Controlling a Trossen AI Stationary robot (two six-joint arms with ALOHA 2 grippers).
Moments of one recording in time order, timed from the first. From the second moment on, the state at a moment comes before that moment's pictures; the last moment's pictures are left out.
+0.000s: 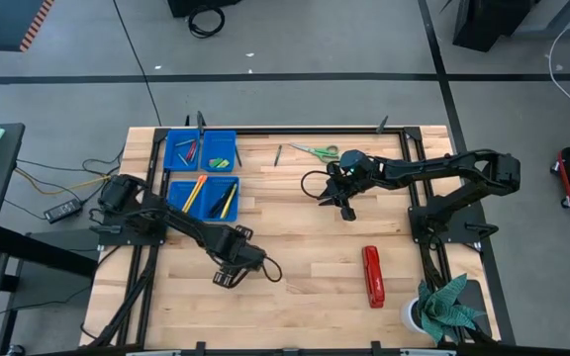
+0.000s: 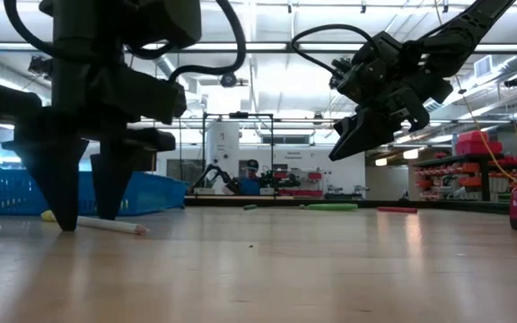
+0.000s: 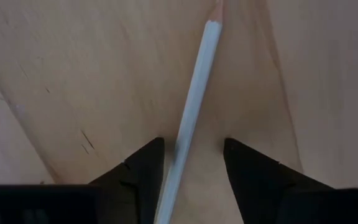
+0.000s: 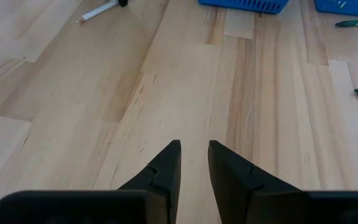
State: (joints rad) left arm -0.36 1.82 1.04 -0.66 -0.03 0.01; right arm -0.34 1.39 0.61 0.06 -0.42 -0.37
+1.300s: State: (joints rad) left arm -0.34 1.84 1.12 -0.68 -0.11 0.04; right arm -0.34 1.39 0.61 0.06 -0.42 -0.37
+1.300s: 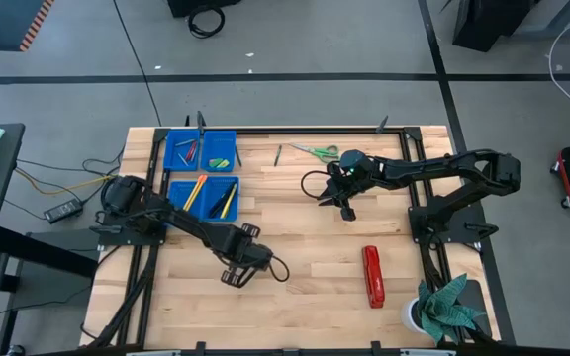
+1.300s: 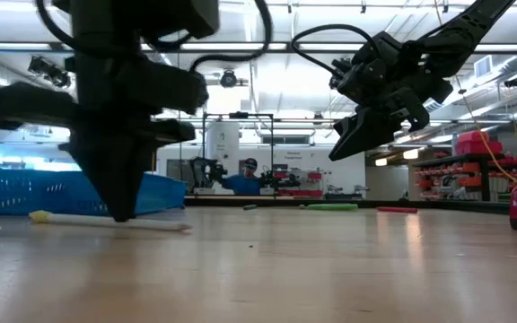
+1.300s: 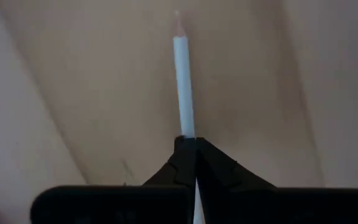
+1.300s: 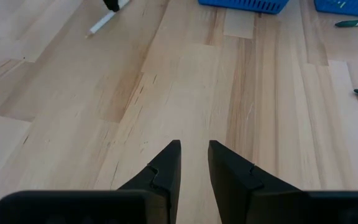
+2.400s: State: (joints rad) left arm -0.35 1.83 1.03 -1.01 0.00 -0.09; right arm -0.34 1.39 0.61 0.05 -0.42 -0.37
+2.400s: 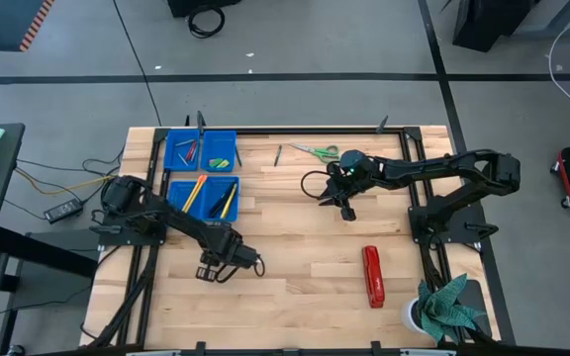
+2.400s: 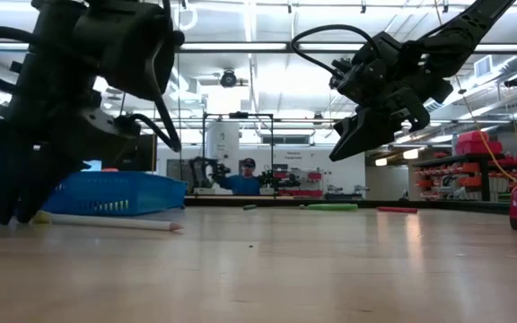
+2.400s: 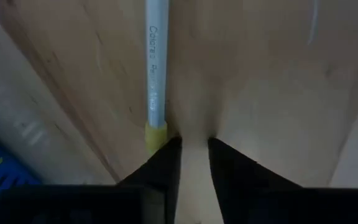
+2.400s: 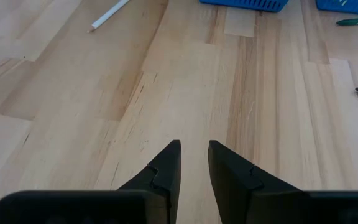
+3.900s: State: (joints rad) left arm -0.39 1.73 0.87 -0.94 -0.09 -0.24; right arm -0.34 1.39 0.61 0.05 -0.42 -0.37
